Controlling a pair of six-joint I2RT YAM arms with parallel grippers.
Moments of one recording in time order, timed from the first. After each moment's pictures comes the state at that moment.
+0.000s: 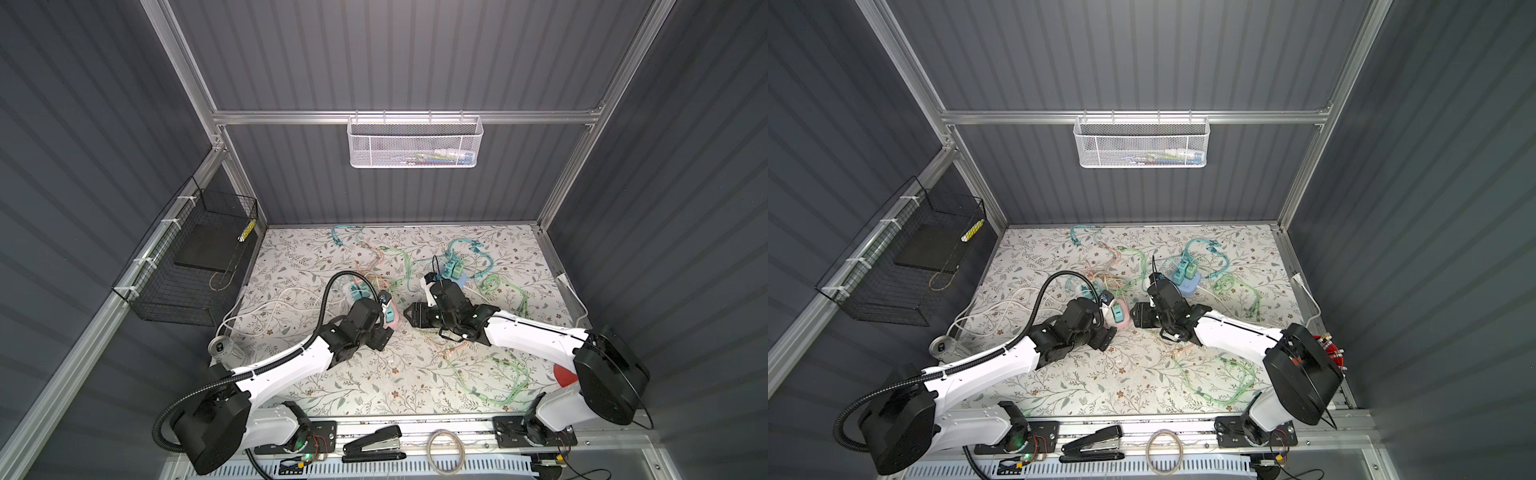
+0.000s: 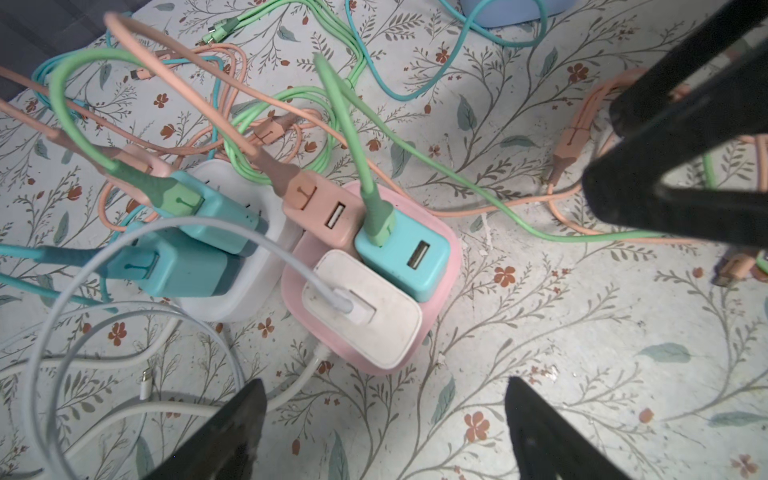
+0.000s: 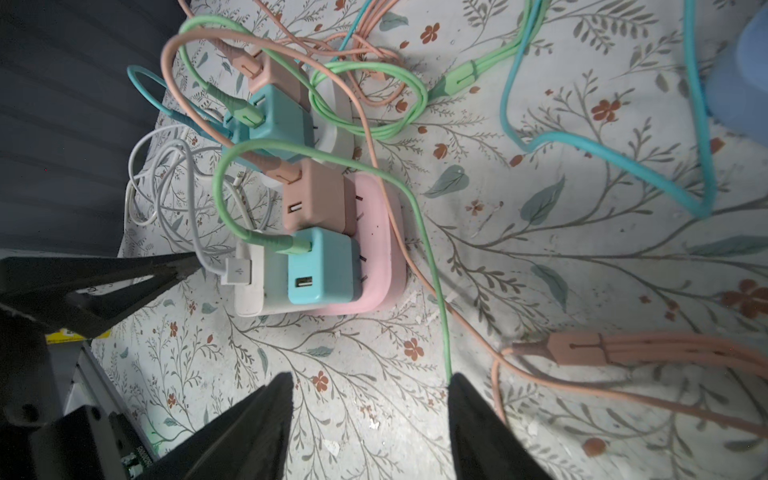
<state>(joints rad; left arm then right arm) -0.77 1.27 0.69 -0.24 -0.20 0.03 0.77 1.51 0.87 -0.09 -0.09 0.66</state>
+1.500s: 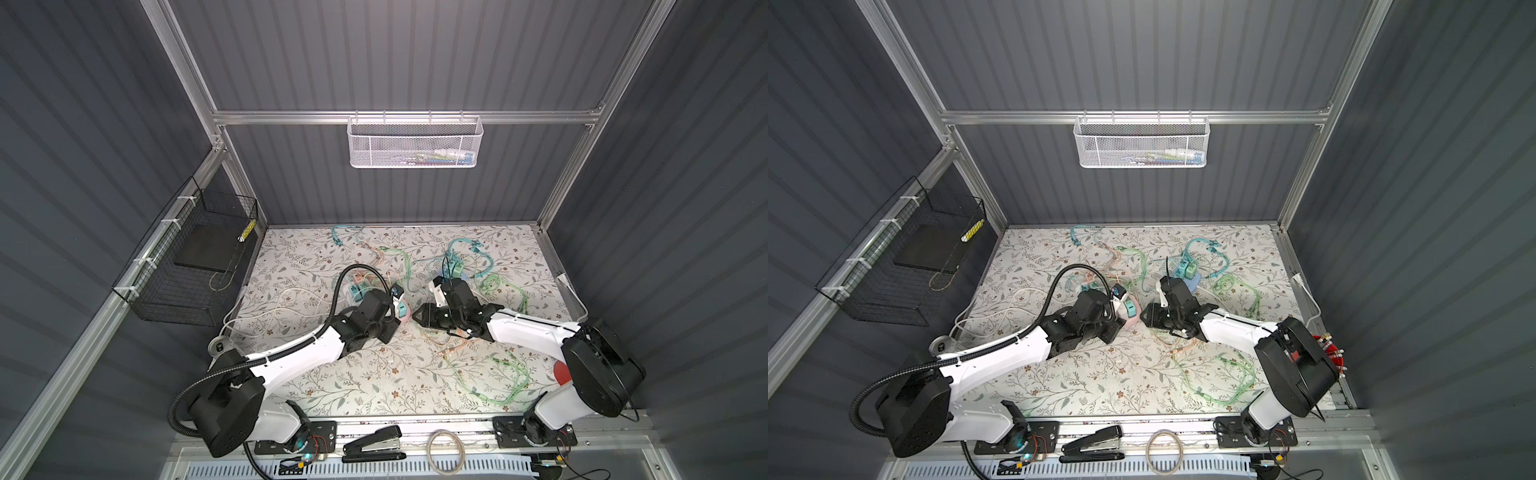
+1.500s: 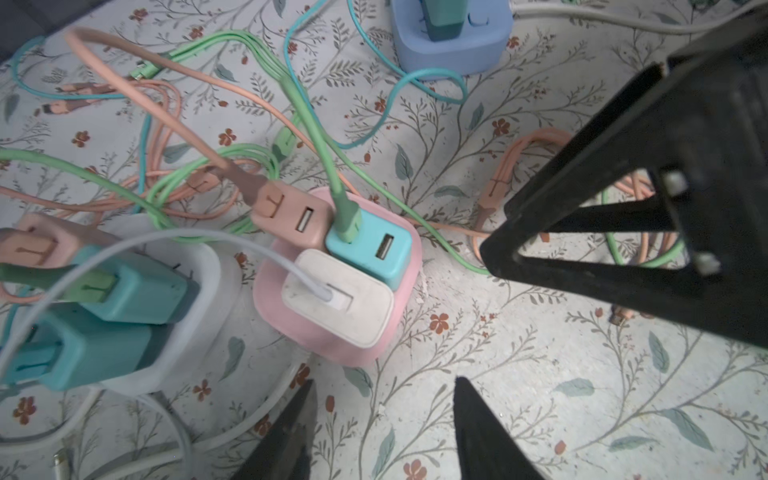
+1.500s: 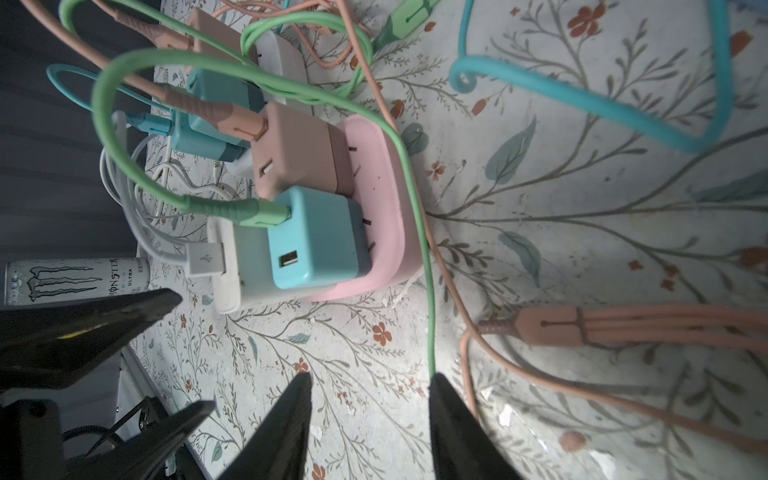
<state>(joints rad) -0.80 1.35 0.80 -0.24 -0.12 -0.01 0.65 1.55 0.80 -0.03 -0.27 0.70</state>
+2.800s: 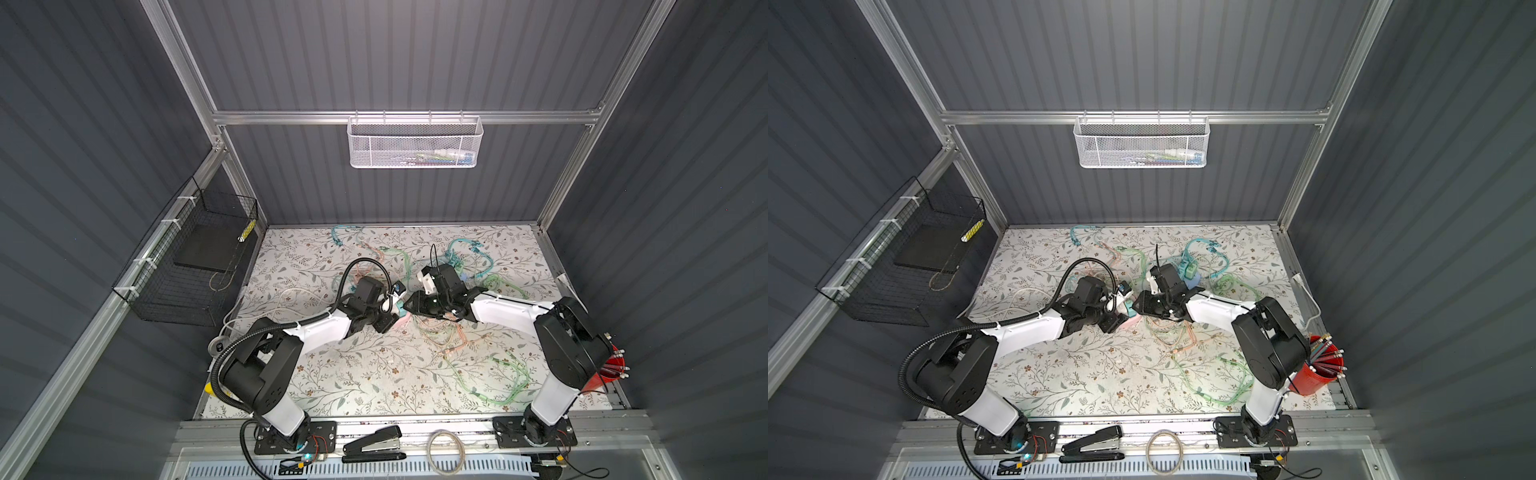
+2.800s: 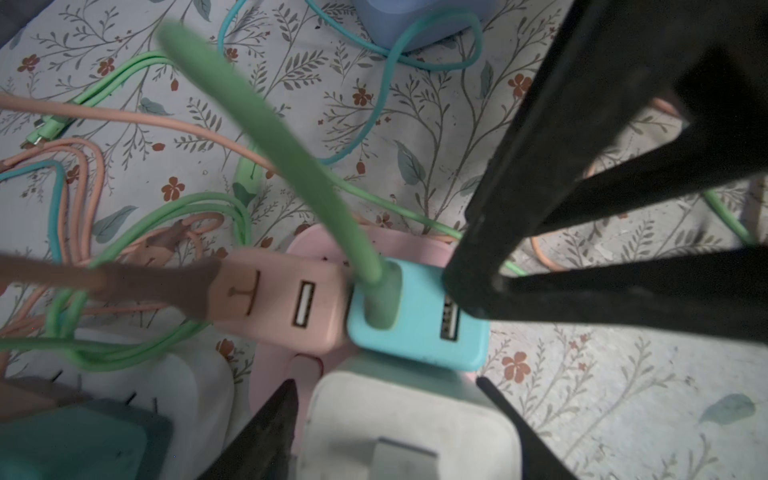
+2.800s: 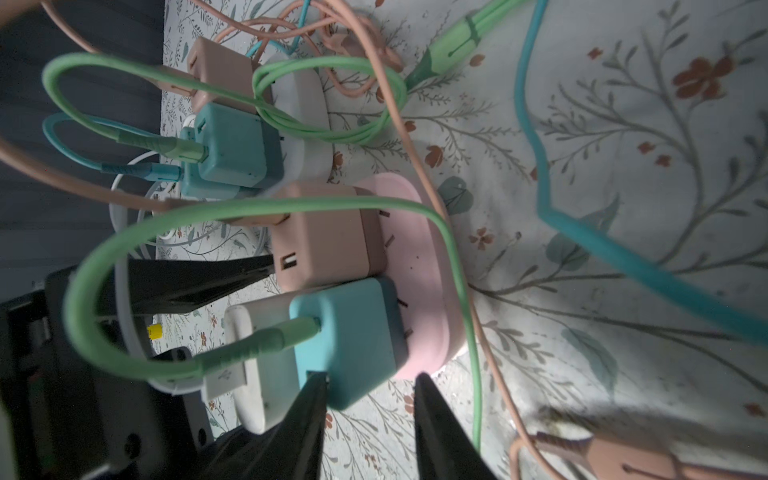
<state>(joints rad) -0.63 1.62 0.86 -0.07 0.16 0.33 0.63 1.75 1.02 -0.09 -0.37 0.68</state>
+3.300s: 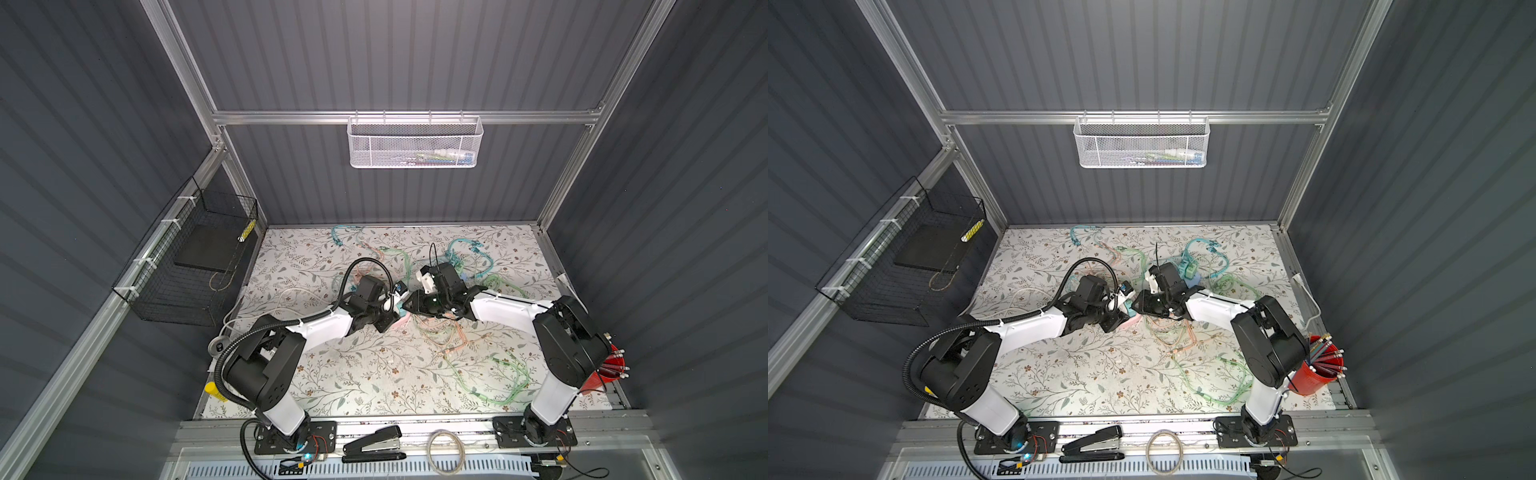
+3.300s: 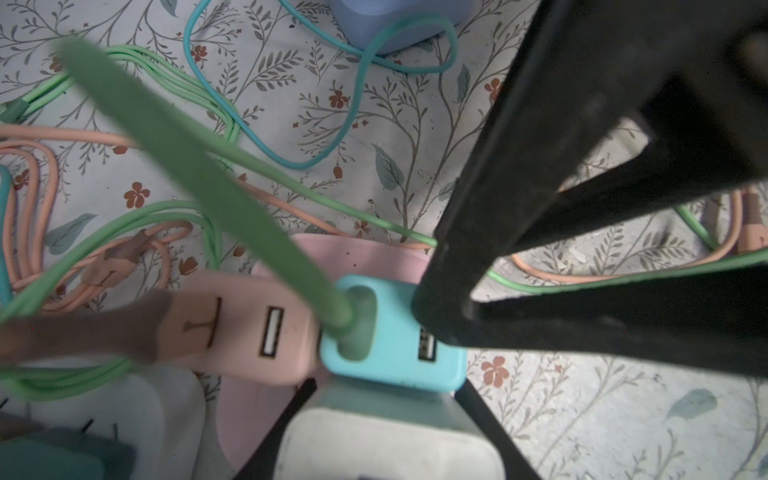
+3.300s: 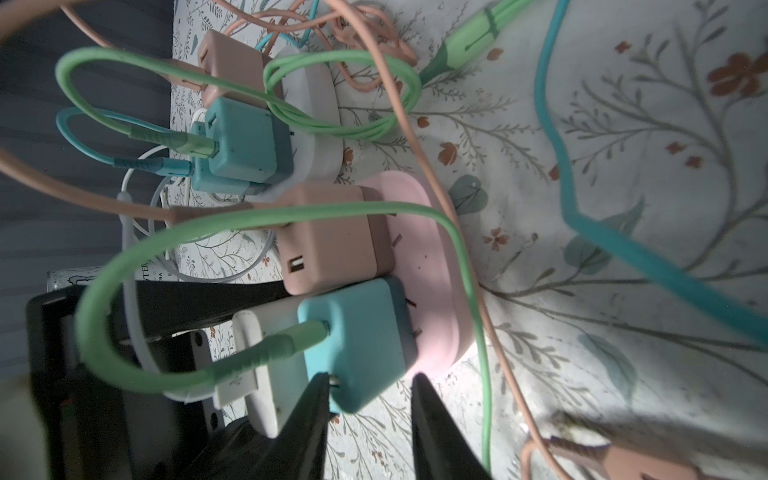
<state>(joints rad) -0.64 1.63 0.87 -0.09 0.20 0.30 0.62 1.76 1.03 -0.09 -0.40 0.68</state>
